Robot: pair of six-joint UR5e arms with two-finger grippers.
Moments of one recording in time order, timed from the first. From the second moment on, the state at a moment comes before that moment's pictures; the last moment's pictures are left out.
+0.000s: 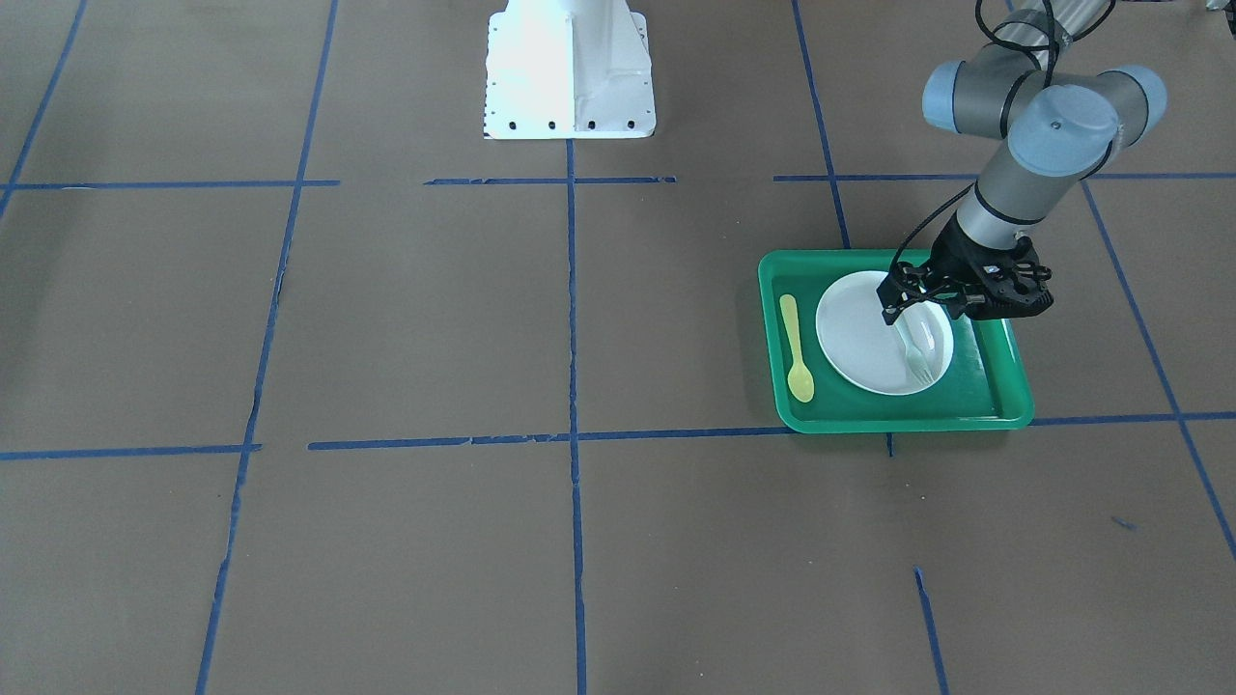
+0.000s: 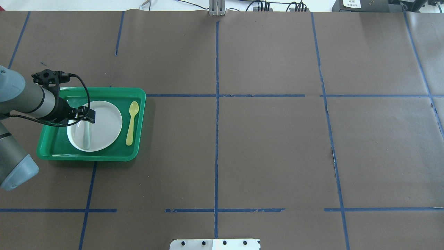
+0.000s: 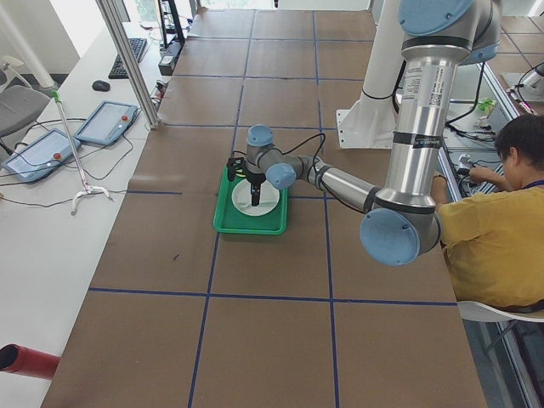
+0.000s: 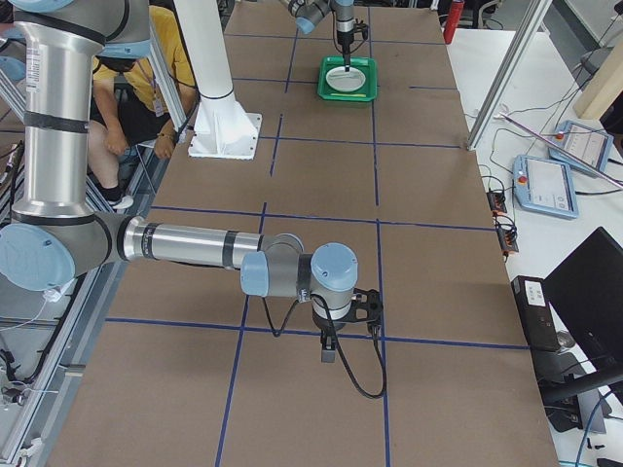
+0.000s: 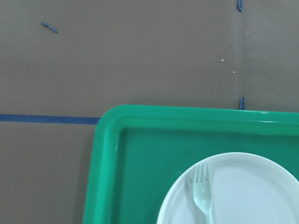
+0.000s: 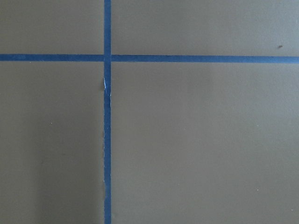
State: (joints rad) left arm -0.80 -1.69 -1.75 -1.99 -2.02 -1.06; right arm 1.58 -1.70 1.64 -1.50 2.28 0.01
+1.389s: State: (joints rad) left arm -0.75 -1.69 -1.71 -1.99 -2.02 -1.07; right arm 1.58 -1.70 1.64 -1.50 2.28 0.01
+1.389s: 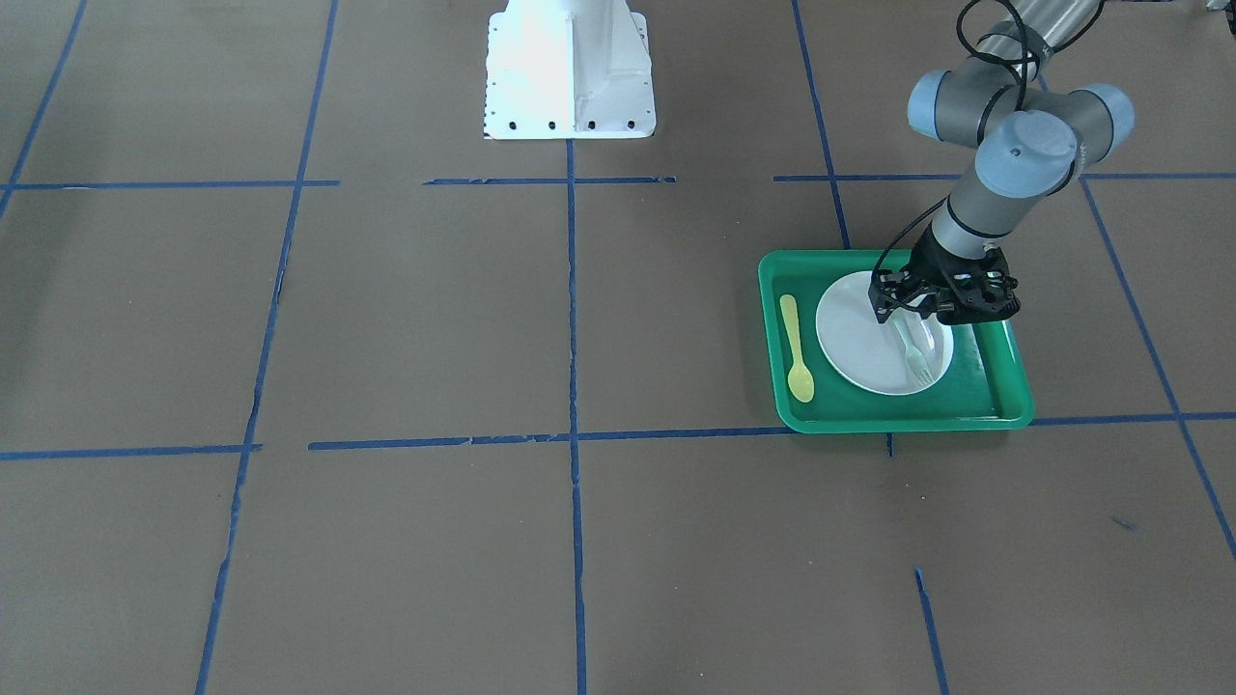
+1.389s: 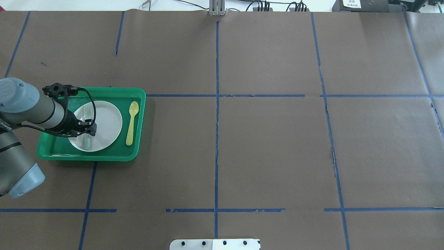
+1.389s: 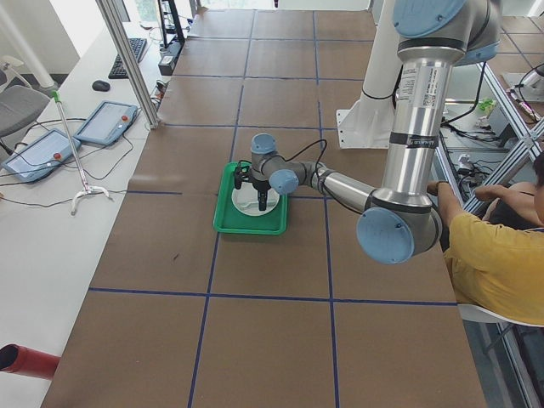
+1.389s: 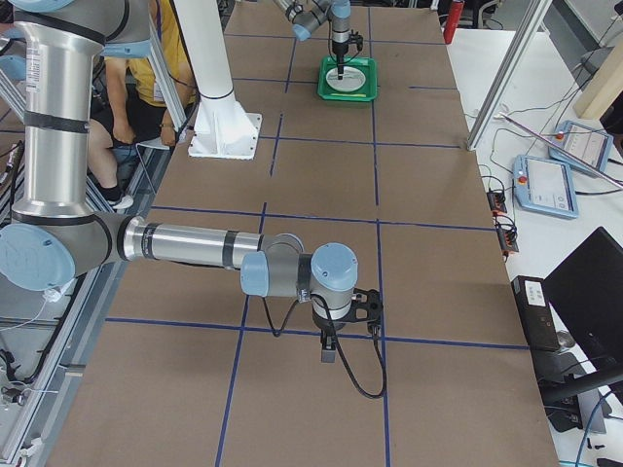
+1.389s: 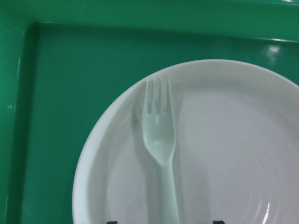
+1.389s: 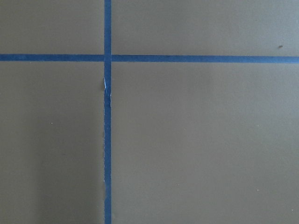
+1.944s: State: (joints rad) left arm -0.76 -1.69 -1.72 -1.98 -2.03 -1.07; right arm 1.58 -1.70 1.64 -1.50 2.28 0.01
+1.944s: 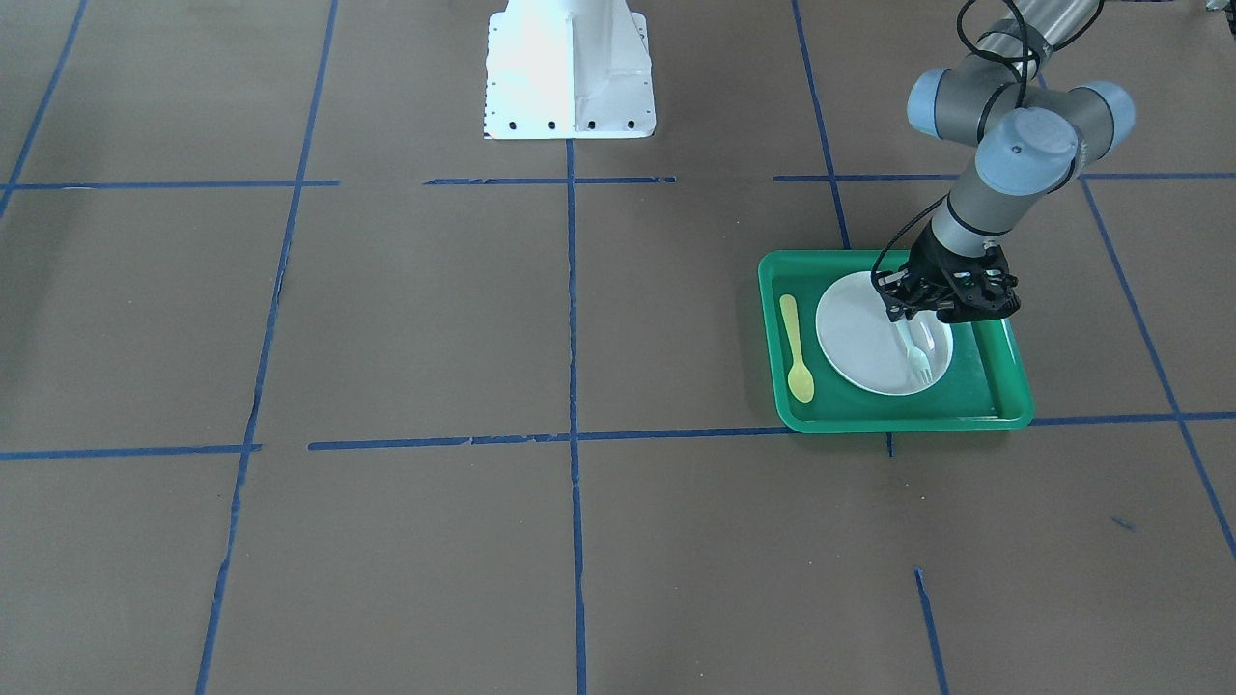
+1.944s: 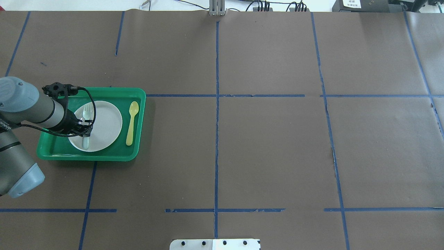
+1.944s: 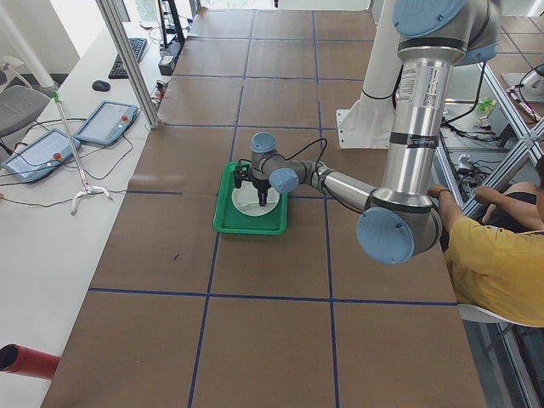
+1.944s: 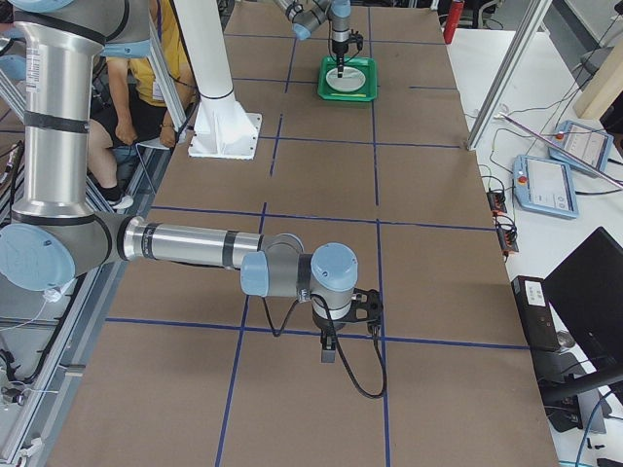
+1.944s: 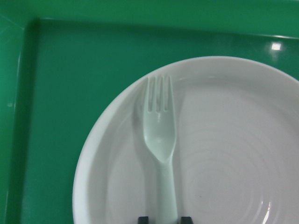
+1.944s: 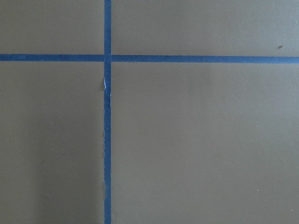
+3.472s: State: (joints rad) left arm -0.91 -1.61 -1.73 -2.00 -2.08 -0.85; right arm 1.58 -1.70 1.64 -1.50 2.28 0.01
